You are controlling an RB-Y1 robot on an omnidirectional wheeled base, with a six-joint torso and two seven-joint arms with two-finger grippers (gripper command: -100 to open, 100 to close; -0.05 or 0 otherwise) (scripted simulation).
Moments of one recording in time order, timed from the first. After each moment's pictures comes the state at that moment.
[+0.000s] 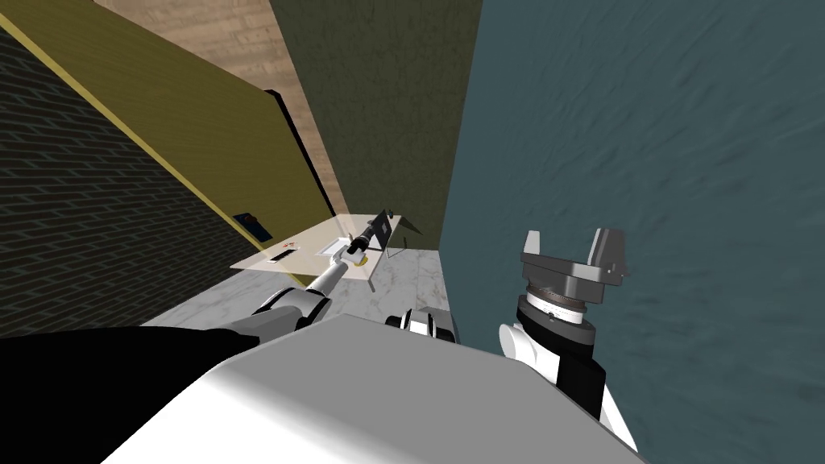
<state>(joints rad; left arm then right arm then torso) -0.36 0.51 0.00 -1.06 -0.01 -0.16 -0.30 0.48 -0.05 -0.04 -2.35 -0.01 -0.63 -0.17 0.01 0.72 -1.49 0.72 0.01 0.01</state>
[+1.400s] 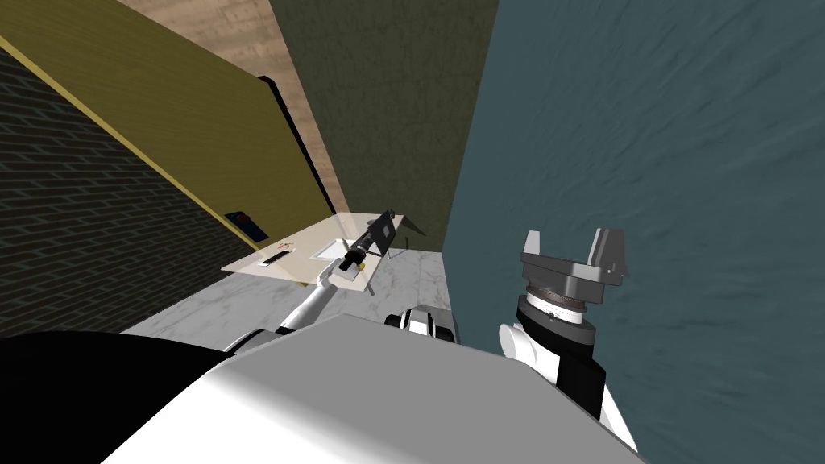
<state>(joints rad) -0.02 0.48 0.01 -1.53 -0.09 -0.04 -0.24 0.48 -0.05 -0.04 -2.35 -0.01 -0.63 -0.17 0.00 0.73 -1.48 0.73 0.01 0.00</state>
